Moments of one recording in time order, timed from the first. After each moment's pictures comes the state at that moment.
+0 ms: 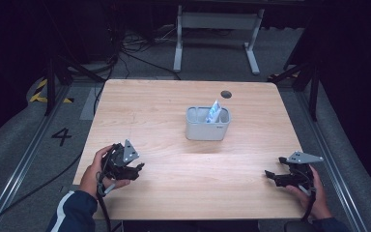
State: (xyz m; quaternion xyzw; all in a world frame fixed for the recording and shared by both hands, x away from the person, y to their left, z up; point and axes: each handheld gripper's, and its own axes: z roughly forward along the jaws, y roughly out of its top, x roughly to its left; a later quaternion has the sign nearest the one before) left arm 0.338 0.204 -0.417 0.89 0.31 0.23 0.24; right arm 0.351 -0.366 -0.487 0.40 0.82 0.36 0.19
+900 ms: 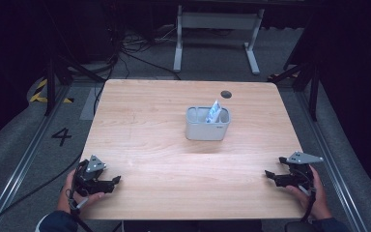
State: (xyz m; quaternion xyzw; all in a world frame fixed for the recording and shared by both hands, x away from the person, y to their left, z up) left arm 0.315 0.291 -0.475 0.83 0.44 0.17 0.30; right arm 0.350 -0.365 -0.486 0.40 0.82 0.36 0.19
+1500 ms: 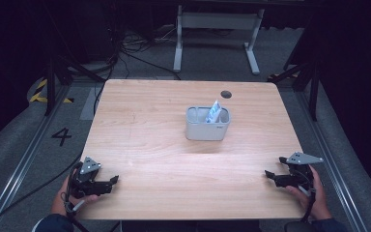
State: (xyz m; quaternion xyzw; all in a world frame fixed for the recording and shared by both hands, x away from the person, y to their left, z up) left arm 0.313 0.295 -0.482 0.80 0.47 0.18 0.32; right arm 0.349 -0.364 -0.486 0.40 0.82 0.36 0.20
